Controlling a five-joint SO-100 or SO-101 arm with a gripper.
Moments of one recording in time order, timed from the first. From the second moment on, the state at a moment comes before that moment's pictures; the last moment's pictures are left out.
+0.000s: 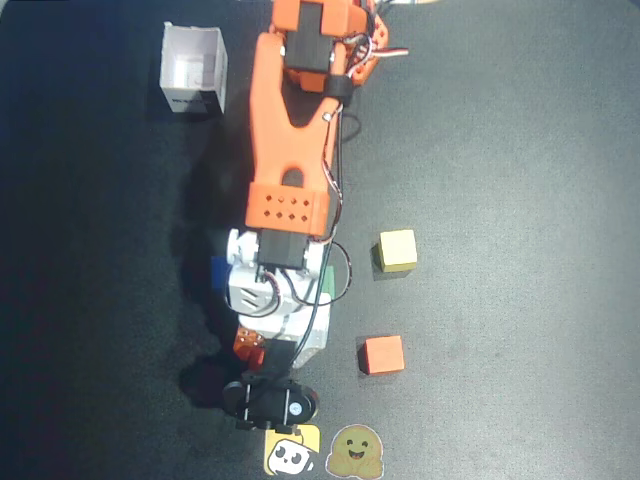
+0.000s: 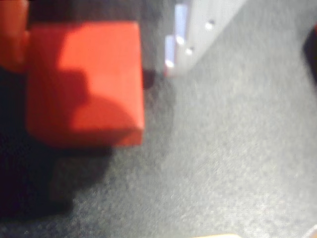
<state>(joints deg) 2.8 66.7 87.3 50.2 90.5</state>
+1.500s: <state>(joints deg) -7.8 100.8 106.2 63.2 90.7</state>
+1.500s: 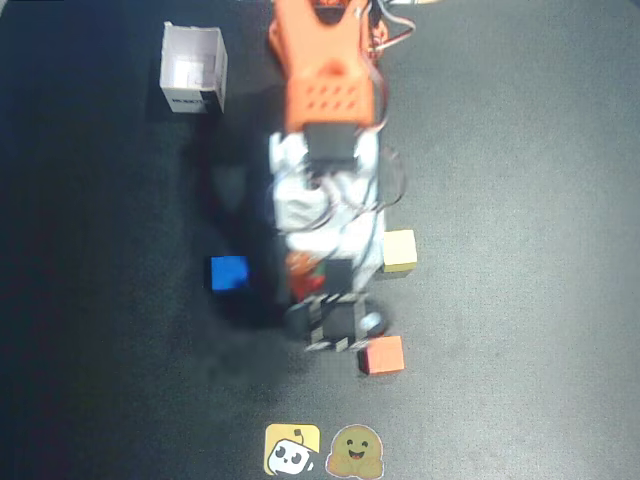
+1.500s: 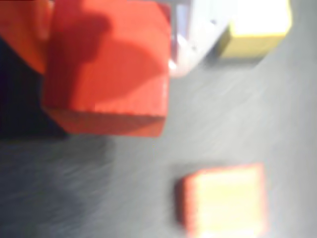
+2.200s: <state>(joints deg) -21.4 119.8 134.0 52.5 95.0</state>
